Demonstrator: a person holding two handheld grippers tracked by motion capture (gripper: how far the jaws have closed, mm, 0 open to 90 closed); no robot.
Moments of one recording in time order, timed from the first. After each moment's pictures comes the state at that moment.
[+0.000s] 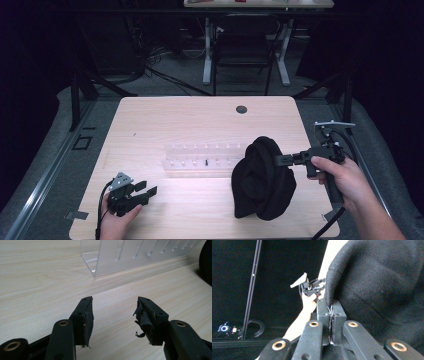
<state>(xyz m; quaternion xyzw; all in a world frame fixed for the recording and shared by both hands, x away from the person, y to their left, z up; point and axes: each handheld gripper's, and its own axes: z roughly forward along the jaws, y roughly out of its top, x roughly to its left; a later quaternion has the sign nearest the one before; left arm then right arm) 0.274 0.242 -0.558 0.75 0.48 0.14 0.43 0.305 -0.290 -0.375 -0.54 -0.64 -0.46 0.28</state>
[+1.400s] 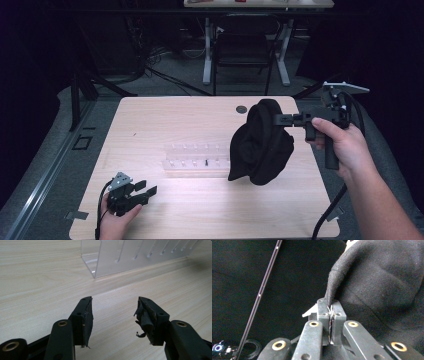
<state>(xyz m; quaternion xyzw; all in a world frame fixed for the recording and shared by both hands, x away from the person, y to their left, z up) 0.274 0.243 -0.558 0.75 0.48 0.14 0.43 0.336 -0.275 -0.301 -0.54 -0.62 -0.53 0.22</state>
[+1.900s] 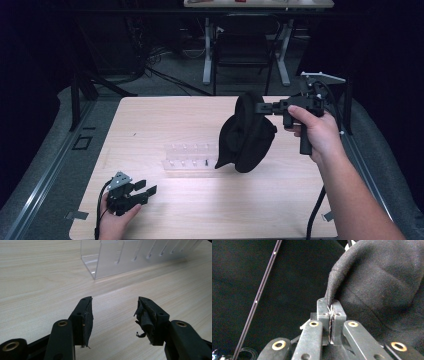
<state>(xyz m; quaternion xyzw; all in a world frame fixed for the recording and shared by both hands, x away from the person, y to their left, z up) 0.275 0.244 -0.557 0.75 0.48 0.14 0.44 0.369 -0.239 -0.304 -0.54 -0.62 -0.53 0.21</state>
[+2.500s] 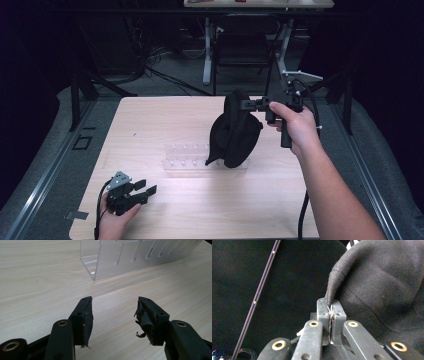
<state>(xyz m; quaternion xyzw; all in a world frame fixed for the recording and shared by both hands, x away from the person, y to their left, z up) 0.275 0.245 -0.557 0.75 0.48 0.14 0.44 0.397 -0.211 -0.320 -0.54 -0.62 -0.53 0.22</state>
